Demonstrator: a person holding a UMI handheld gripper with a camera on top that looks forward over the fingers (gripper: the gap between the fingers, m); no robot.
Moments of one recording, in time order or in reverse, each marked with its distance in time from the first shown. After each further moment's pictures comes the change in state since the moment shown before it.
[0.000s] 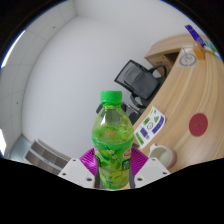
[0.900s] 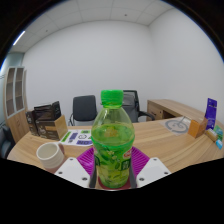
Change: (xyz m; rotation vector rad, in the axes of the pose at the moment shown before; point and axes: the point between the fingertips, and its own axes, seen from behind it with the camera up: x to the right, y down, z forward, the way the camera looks) arm 0.234 -0.099 0.004 0.171 0.219 -0.885
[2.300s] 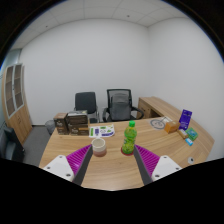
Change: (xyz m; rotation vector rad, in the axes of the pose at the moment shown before) arm -0.118 -0.098 -0.279 -0.146 0.122 -0.012
